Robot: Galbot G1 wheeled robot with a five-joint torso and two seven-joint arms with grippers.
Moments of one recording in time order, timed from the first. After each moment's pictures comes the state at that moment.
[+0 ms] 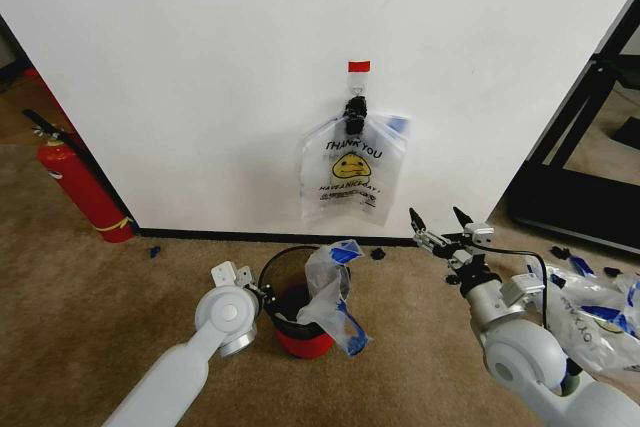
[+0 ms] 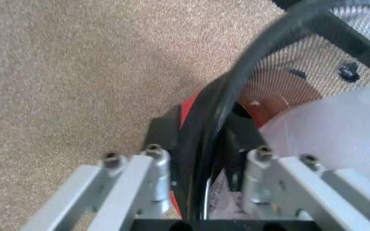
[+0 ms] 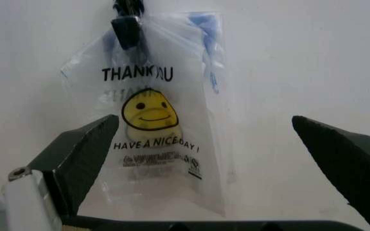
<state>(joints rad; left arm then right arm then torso) 1.01 -1.07 -0.06 -1.92 -1.50 0.48 -1.07 -1.30 0.80 0.25 2.05 0.74 0.15 0.29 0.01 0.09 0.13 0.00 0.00</state>
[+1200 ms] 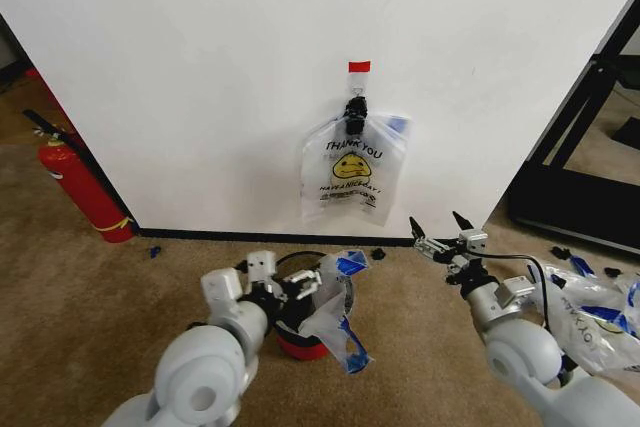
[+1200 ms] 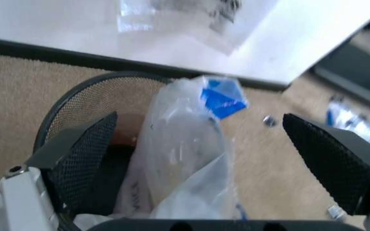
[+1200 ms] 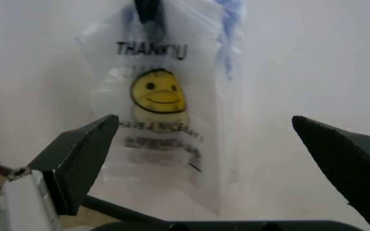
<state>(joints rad) 1.15 -1.00 0.02 -2.33 -1.09 0.56 -0.78 -1.26 0.79 0.26 1.87 0.69 0.27 0.03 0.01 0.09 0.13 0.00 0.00</state>
